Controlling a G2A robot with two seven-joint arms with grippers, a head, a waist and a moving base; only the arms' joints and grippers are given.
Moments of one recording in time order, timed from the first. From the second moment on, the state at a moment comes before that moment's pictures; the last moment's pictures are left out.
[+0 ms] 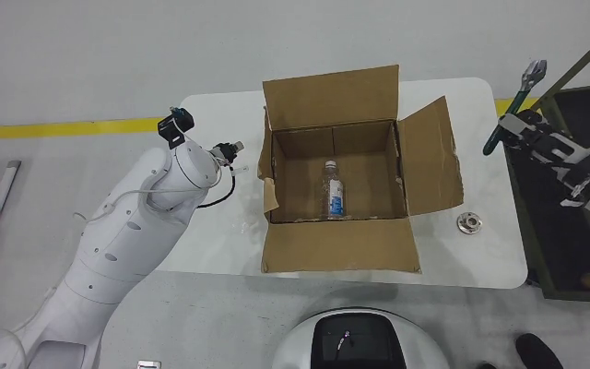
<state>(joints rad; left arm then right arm) 0.24 -0.88 -0.59 -1.53 0.29 0.98 -0.84 -1.18 -1.26 1.95 -2.19 -0.42 0.21 1.04</state>
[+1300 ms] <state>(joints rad) 0.24 -0.88 -0.59 -1.53 0.29 0.98 -0.84 -0.78 -1.29 1.00 -1.72 -1.08 0.56 1.16</state>
